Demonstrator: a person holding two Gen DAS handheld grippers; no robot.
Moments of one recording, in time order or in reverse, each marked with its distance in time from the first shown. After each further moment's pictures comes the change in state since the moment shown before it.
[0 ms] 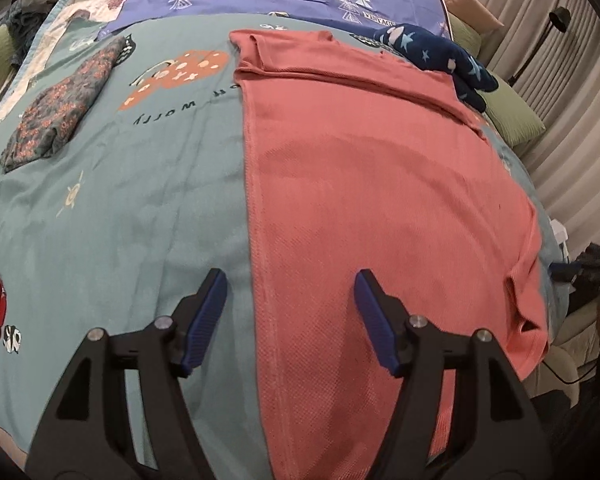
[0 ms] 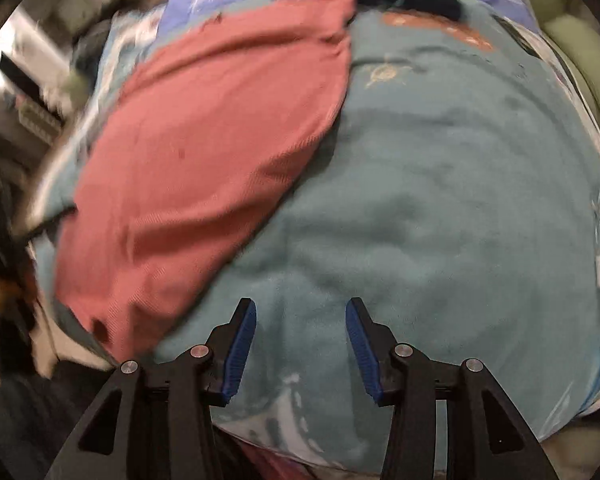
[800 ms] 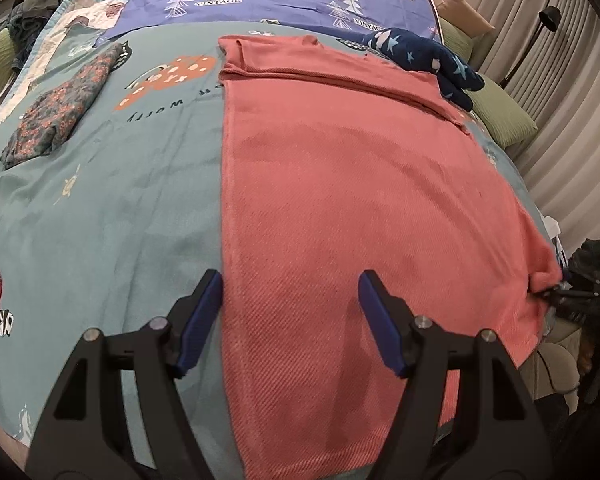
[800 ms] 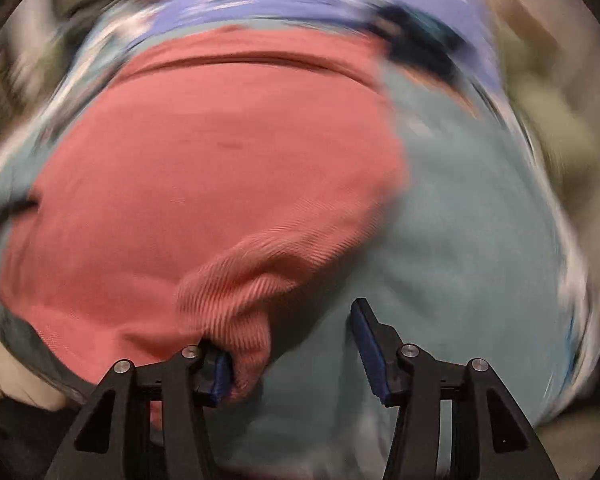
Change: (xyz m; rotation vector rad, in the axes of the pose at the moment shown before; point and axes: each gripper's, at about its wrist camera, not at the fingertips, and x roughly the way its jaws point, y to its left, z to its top) left arm -0.012 -0.014 -0.019 -0.005 -0.033 -0.017; right arm 0.014 0.035 -0.056 0.134 -0.075 -0.260
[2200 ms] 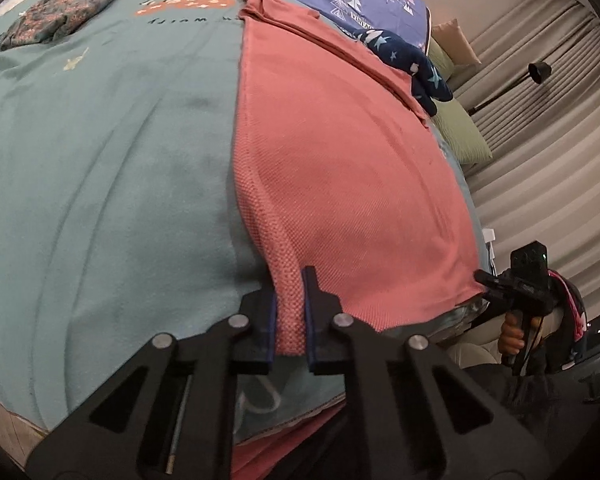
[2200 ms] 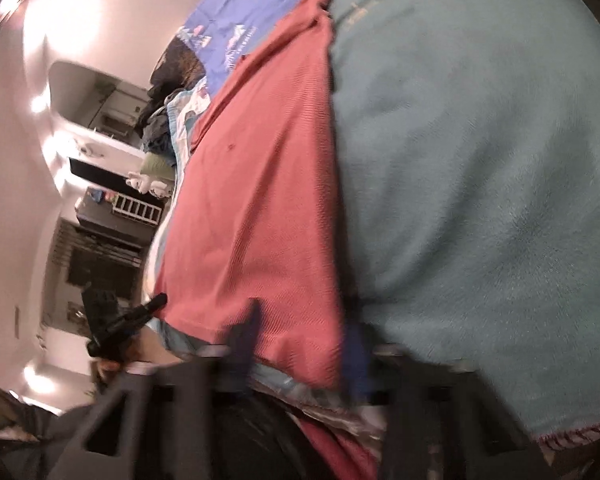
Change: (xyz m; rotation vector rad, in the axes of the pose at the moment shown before) left arm -0.026 0.031 -0.065 -0.202 0.075 -0.259; right arm 0.045 -0.102 -0.020 0.202 0.122 0.765
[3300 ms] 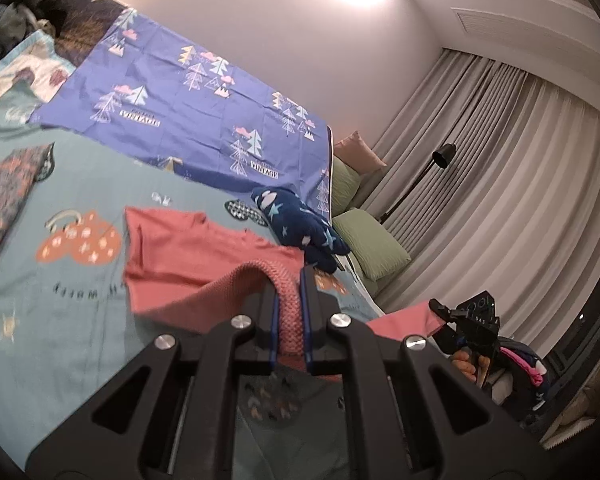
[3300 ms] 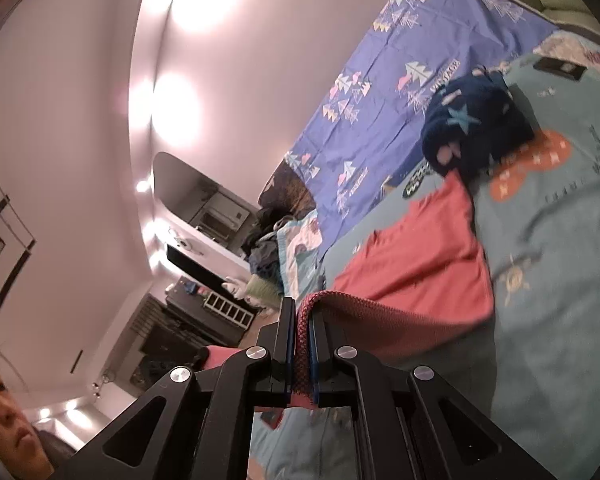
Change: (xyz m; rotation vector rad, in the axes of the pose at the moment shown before) left arm -0.091 -0.076 0.157 0.166 -0.468 -0.270; right arm -0.091 0.103 0.124 -0.151 -0.498 0.332
